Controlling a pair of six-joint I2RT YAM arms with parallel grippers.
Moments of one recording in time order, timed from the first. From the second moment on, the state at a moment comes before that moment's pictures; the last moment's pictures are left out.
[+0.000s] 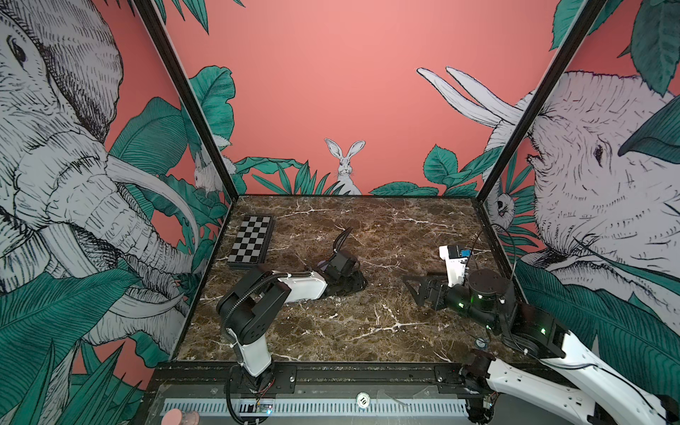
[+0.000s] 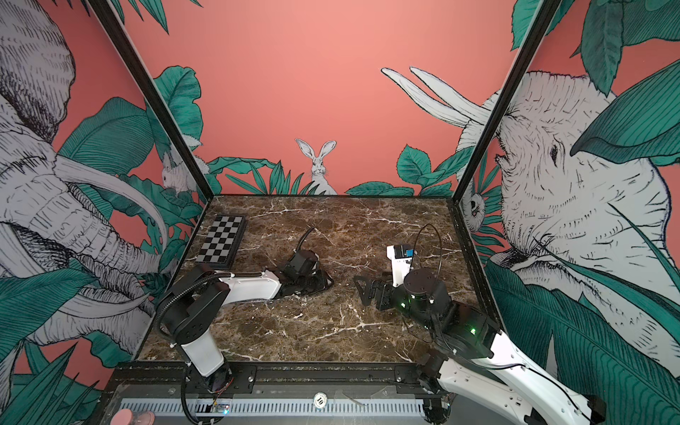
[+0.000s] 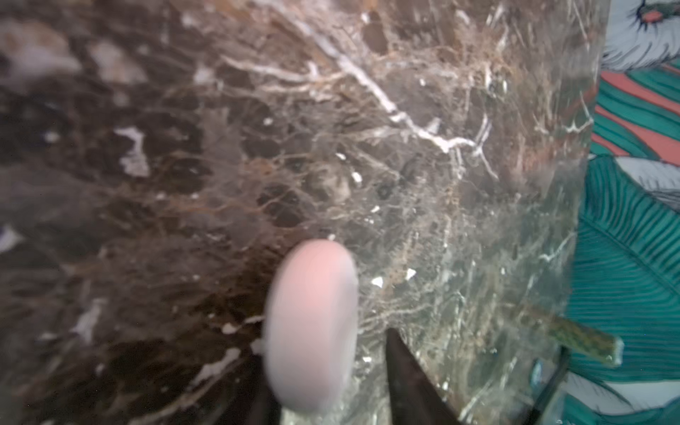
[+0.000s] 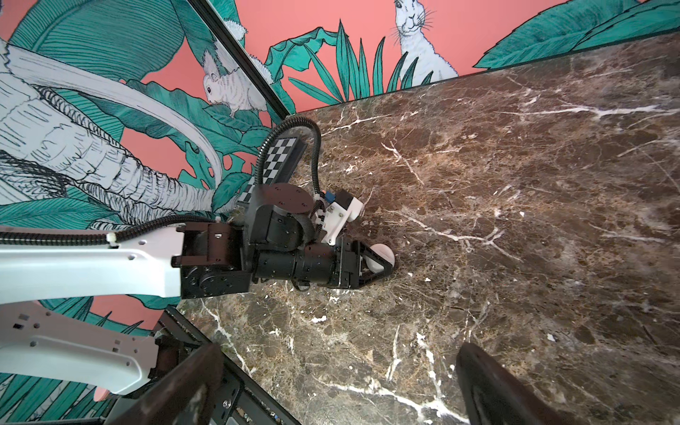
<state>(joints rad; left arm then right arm) -0.78 1.74 0.86 -0.01 0.19 -0.92 0.92 0.67 0.94 -0.70 0.18 0.63</state>
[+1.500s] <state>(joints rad) -0.09 1.58 0.41 0.68 -0.24 0.10 0.04 1.53 0.38 0.73 0.35 -0.04</state>
